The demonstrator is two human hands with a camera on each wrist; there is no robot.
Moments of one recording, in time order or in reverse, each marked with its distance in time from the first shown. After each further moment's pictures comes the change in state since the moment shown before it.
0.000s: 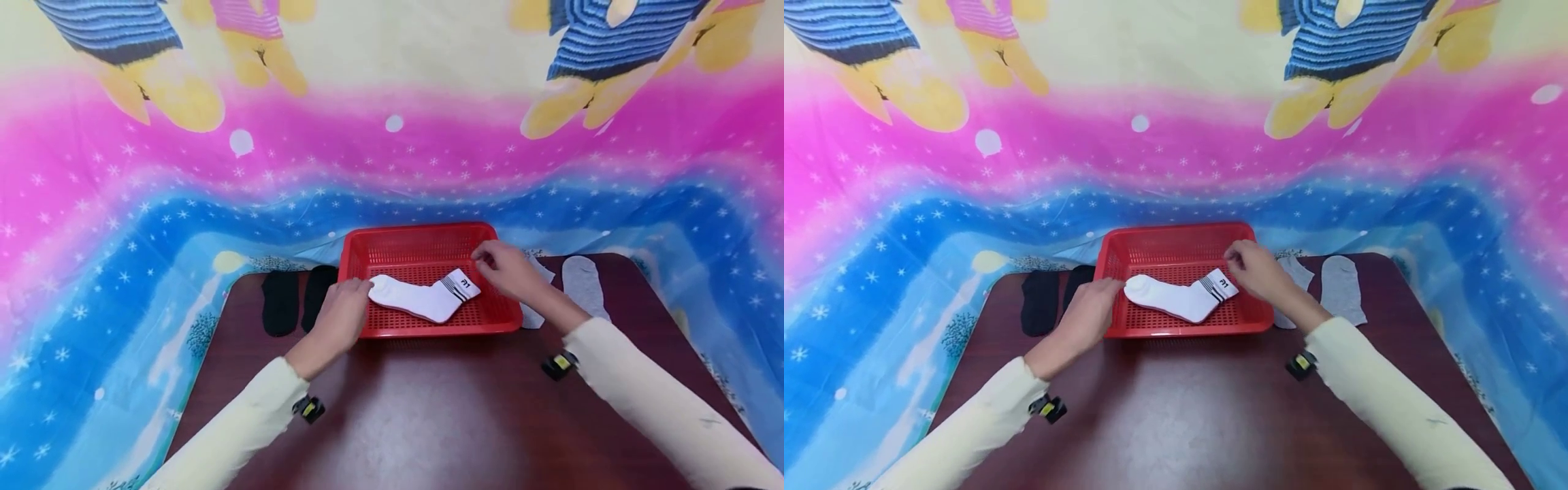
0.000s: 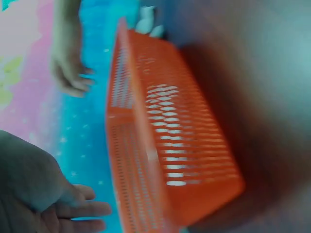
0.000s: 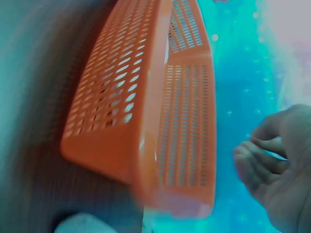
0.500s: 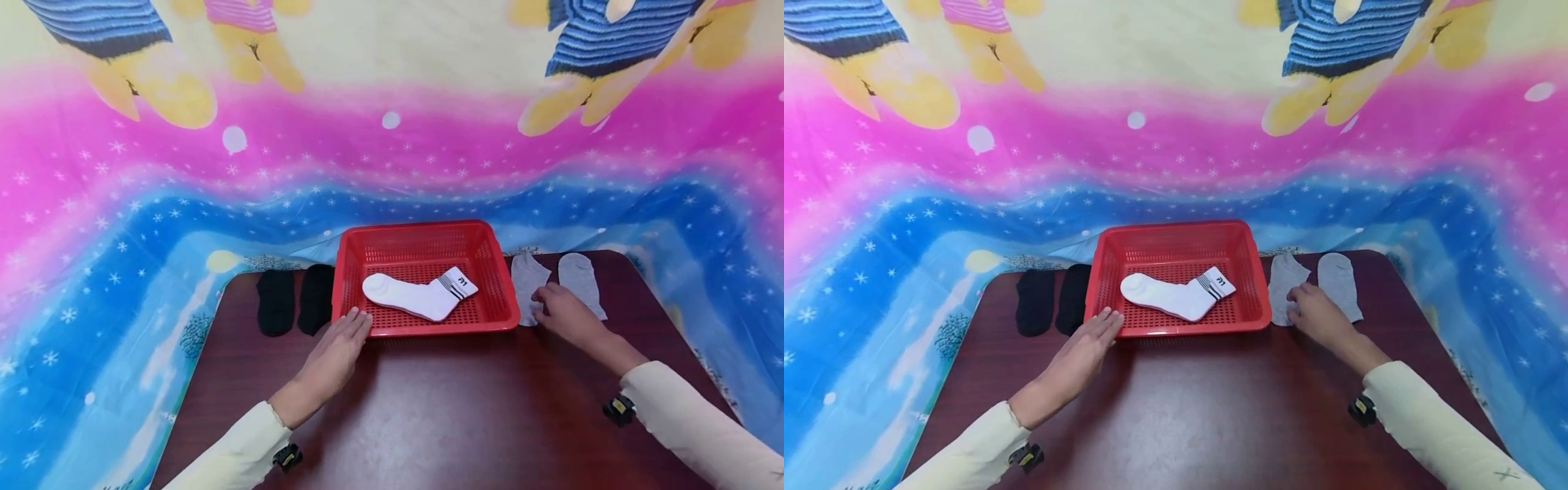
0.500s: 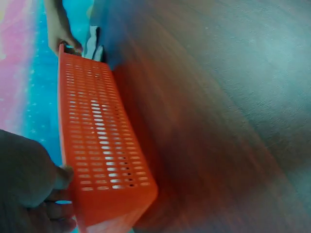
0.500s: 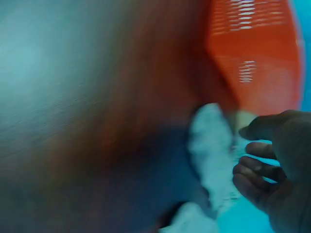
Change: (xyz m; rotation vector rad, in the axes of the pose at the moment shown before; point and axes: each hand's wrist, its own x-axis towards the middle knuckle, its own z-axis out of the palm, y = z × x) left_hand -0.061 -0.013 0.041 0.082 -0.041 0.193; right_hand -0.085 0.108 0.018 -0.240 -0.030 0.031
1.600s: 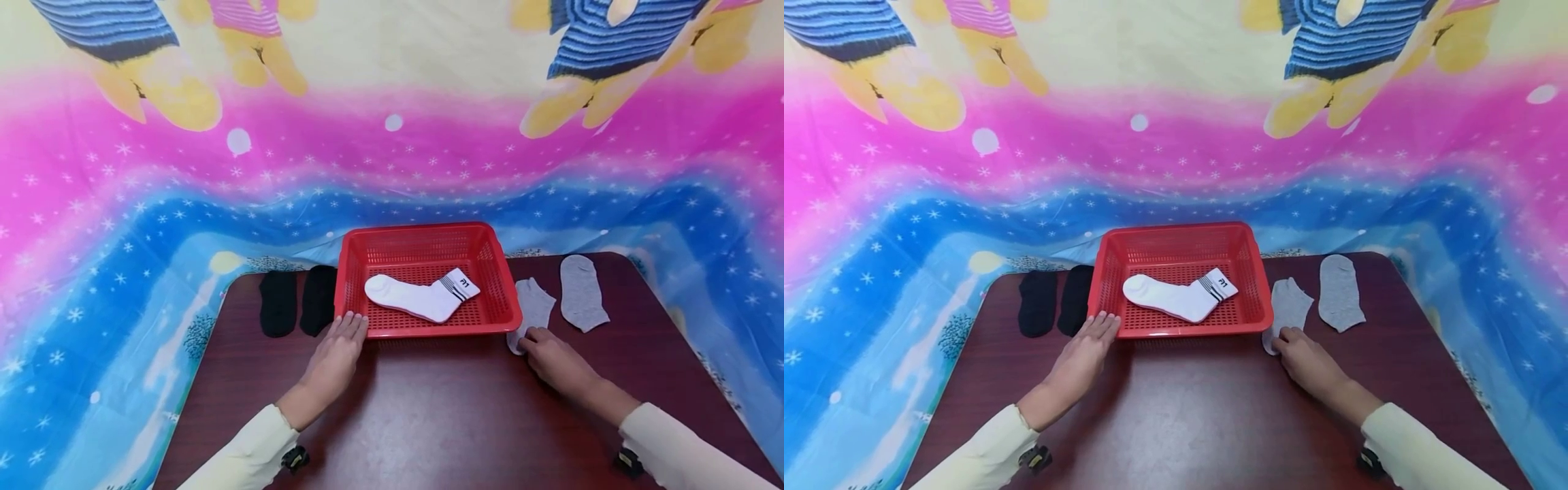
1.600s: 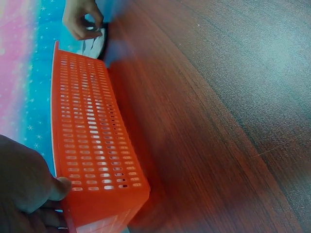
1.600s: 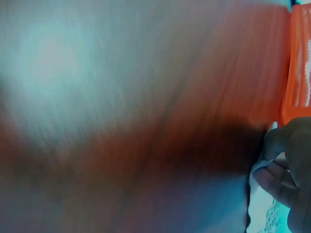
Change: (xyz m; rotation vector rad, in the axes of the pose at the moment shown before) left_hand -0.003 0.003 0.009 0.059 0.025 -0.122; right_hand -0.052 -0.025 0.056 -0.152 0.075 -0.259
